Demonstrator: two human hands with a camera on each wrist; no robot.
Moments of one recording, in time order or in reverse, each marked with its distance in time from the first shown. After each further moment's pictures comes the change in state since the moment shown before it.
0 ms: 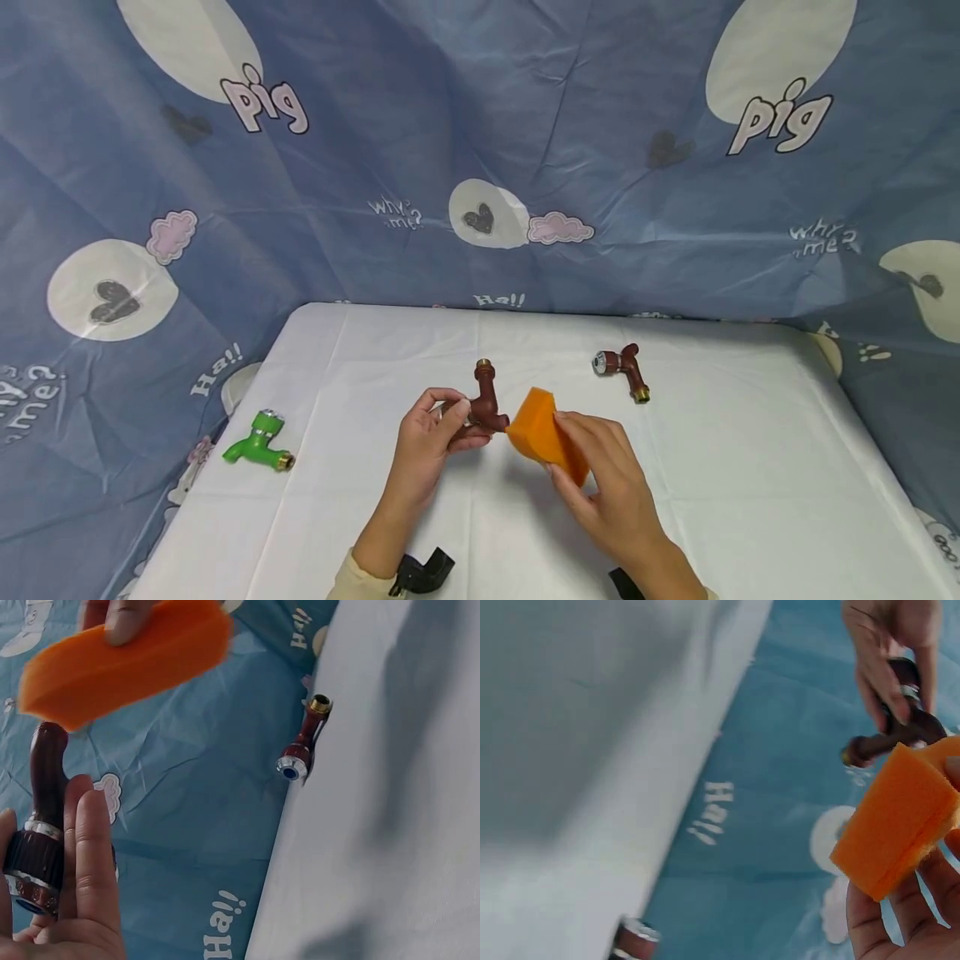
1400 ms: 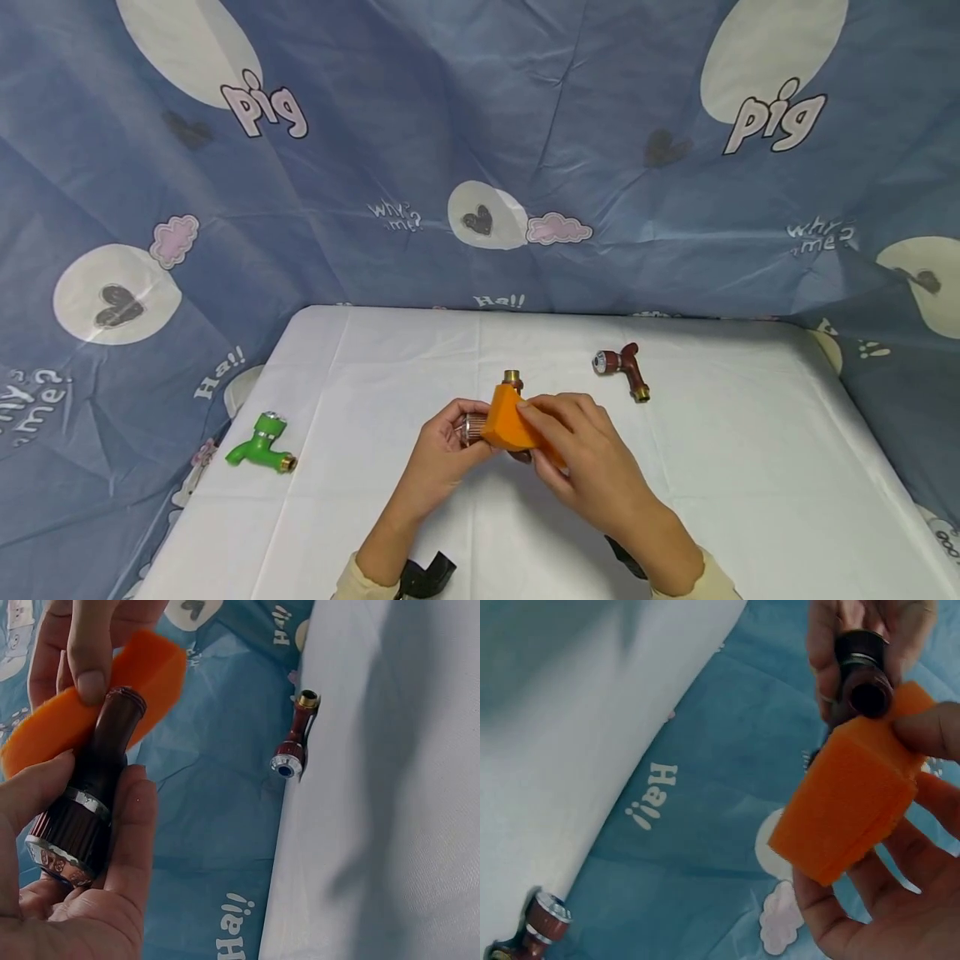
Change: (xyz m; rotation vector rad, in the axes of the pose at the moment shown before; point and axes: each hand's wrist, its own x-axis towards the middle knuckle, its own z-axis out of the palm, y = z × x) left_hand -0.008 0.004 0.009 0.241 -0.195 0.003; right_hand 0.035 -0.004 -0.003 -0.142 -0.287 -0.081
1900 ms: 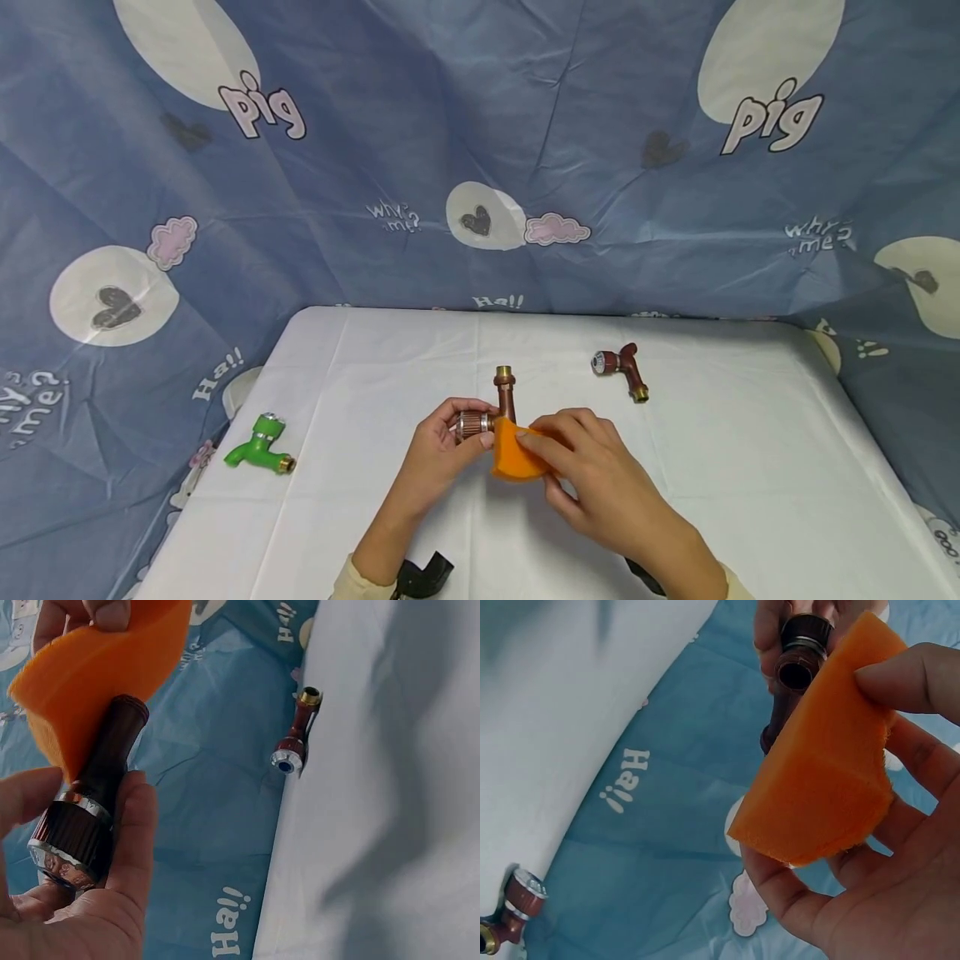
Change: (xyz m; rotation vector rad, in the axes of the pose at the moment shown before) left_hand 0.001 -0.002 -0.005 -0.058 -0.015 0.010; right_hand -0.008 -0.009 -0.018 -0.046 -0.166 0.012
